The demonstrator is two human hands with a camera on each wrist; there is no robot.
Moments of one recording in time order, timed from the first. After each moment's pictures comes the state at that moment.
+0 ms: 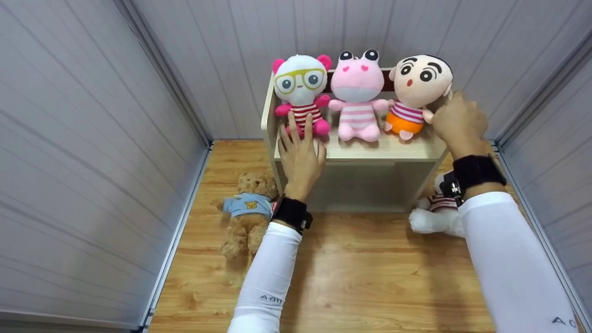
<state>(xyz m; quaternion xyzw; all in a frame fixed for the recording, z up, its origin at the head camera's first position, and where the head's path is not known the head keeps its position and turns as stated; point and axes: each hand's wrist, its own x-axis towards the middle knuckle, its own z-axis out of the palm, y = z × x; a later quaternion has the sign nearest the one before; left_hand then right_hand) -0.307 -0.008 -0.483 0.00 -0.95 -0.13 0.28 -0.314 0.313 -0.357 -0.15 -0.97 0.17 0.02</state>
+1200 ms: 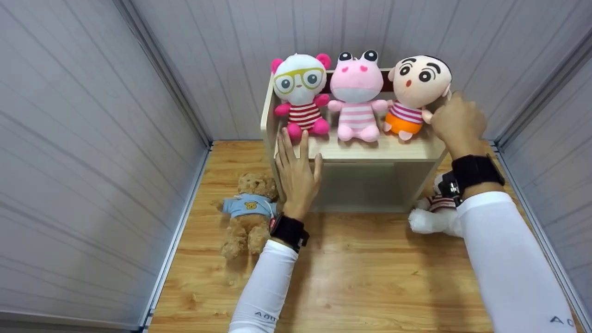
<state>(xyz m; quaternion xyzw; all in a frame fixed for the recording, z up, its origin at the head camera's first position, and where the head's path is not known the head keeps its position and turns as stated) -0.285 -0.014 -0.525 -0.04 -0.91 -0.21 0.37 -0.316 0.313 -0.362 -0.14 -0.97 0.16 0.05</state>
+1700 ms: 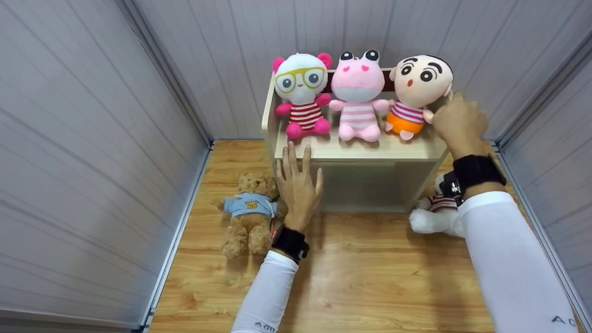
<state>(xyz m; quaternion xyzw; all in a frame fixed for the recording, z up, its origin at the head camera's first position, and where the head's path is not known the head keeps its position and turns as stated) -0.266 -0.016 -0.555 -0.03 -0.92 -0.16 0.37 -0.317 0.313 -0.362 -0.15 -0.97 0.16 0.05</state>
